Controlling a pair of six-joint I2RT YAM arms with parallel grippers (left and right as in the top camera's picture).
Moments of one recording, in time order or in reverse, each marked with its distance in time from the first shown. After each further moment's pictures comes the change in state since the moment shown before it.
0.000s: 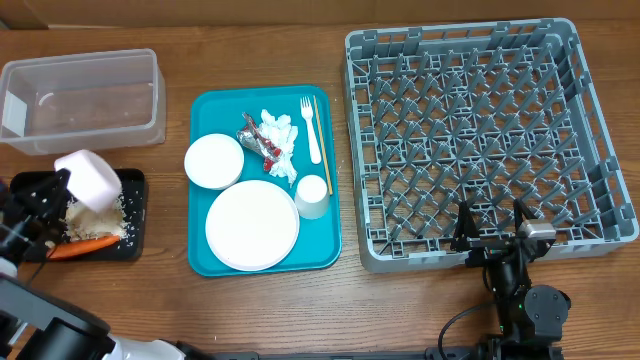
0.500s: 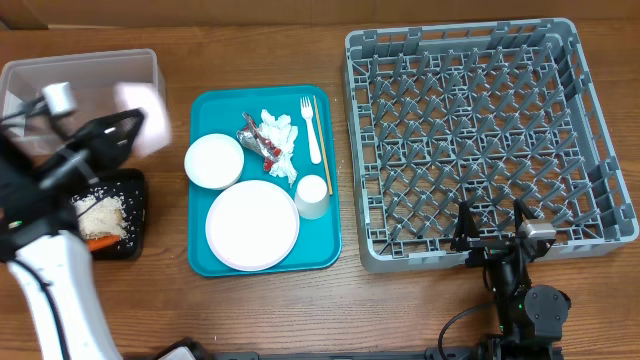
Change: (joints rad) left arm -0.517 -0.470 0.028 0.050 -0.481 0.058; right arm 0.000 0.000 0.000 0.001 0.000 0.000
